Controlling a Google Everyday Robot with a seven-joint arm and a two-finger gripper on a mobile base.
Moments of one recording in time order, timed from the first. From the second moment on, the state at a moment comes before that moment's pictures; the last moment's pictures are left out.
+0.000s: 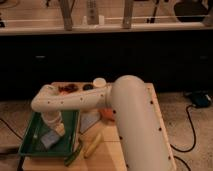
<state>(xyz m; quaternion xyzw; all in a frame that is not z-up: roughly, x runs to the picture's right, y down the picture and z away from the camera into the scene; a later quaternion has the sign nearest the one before) -0.258 0.224 0.796 -0.33 -0.21 -0.38 0.84</state>
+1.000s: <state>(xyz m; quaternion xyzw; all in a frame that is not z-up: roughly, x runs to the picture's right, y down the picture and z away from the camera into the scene) -0.281 0.178 0.817 -0.32 -0.22 -0.38 0.84</state>
